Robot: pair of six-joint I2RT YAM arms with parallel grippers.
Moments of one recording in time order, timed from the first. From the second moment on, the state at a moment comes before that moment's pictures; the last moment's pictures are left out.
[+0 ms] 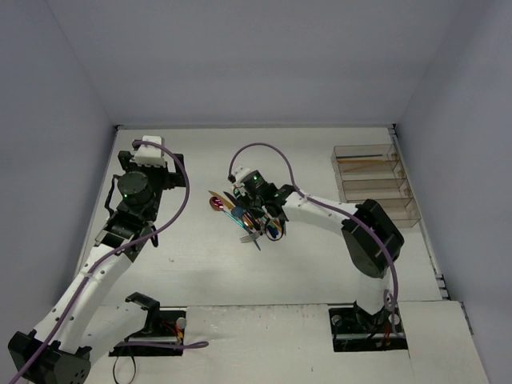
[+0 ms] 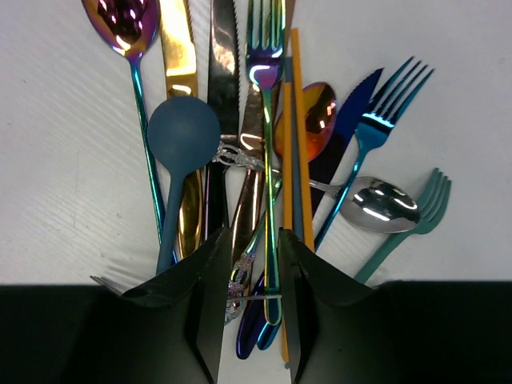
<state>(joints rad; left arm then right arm) -0.37 0.89 0.89 -0.04 -0.34 0.04 0.81 1.83 1.24 -0.27 0.16 -0.02</state>
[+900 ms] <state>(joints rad) -0.38 0.89 0.89 -0.04 -0.34 0.04 0.84 1.95 1.28 -0.27 0.35 -0.02</state>
